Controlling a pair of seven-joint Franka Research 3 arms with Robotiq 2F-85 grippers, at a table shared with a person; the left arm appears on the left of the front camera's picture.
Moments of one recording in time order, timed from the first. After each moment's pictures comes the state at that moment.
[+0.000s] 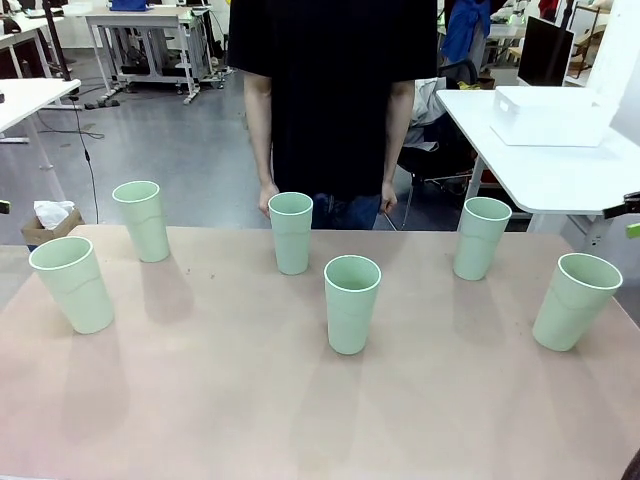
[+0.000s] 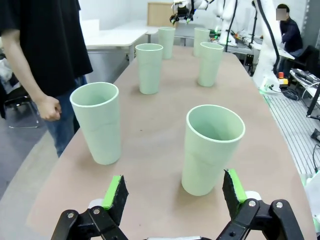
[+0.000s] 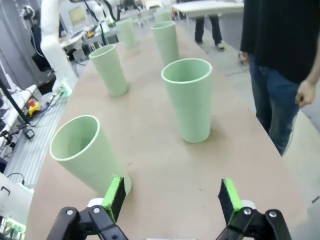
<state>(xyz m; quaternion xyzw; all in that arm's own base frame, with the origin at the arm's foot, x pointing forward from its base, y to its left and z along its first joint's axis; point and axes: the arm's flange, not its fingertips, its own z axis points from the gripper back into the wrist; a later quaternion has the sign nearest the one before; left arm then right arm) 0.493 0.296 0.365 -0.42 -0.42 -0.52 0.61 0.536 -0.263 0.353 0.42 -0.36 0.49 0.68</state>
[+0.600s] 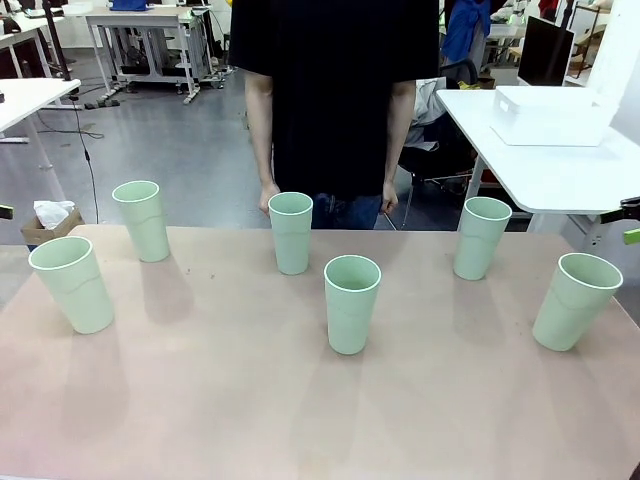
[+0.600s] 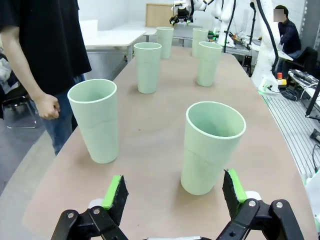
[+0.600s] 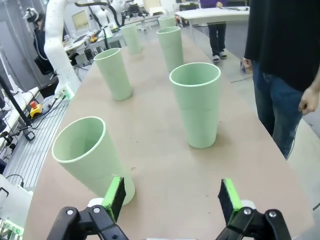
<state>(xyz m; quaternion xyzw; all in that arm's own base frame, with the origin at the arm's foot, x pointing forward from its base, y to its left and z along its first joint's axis) 0.494 0.296 0.358 -0.42 -0.42 -0.52 0.61 0.530 -0.259 0.347 0.42 -0.37 0.49 0.67</state>
